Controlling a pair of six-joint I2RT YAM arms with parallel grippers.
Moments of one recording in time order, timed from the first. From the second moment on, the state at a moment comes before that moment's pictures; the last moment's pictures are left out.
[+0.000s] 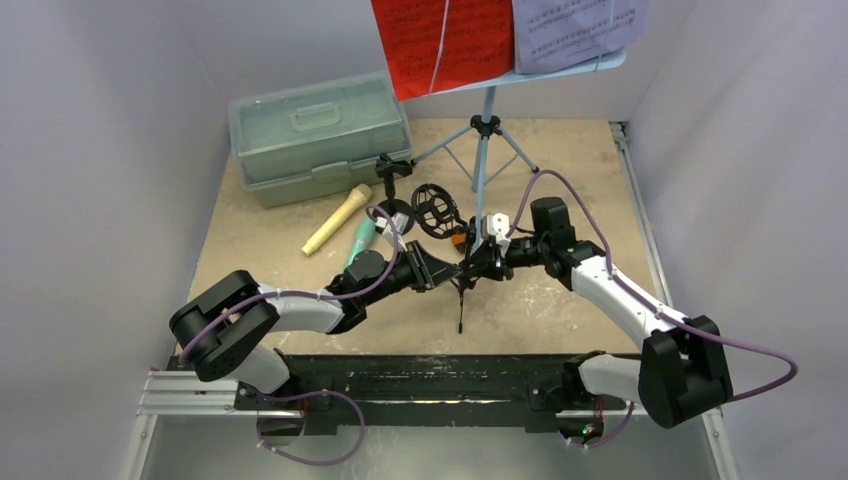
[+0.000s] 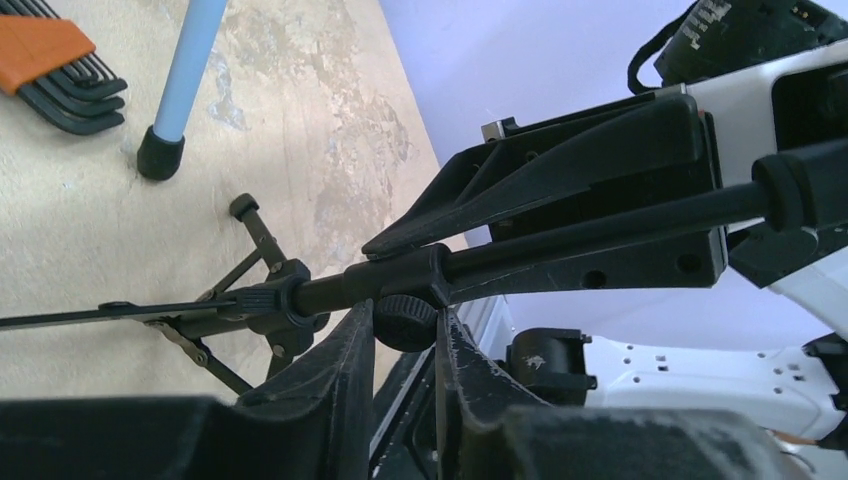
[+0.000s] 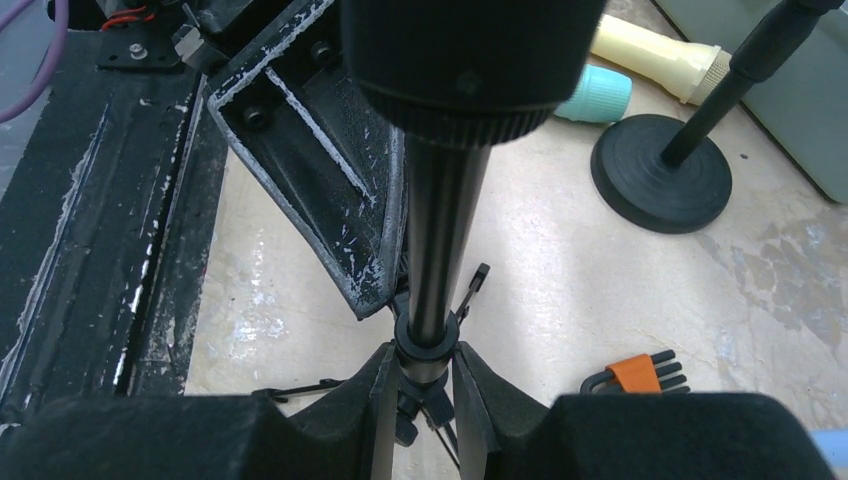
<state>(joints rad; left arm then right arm) -0.86 1.49 0.46 0.96 0.15 -1.05 0.36 1.22 0.72 -0.21 -1.01 -0.70</state>
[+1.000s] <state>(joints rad) -0.86 1.25 0.30 0.80 0.23 -0.54 0.36 1.24 0.72 -0.25 -1.02 -0.74</state>
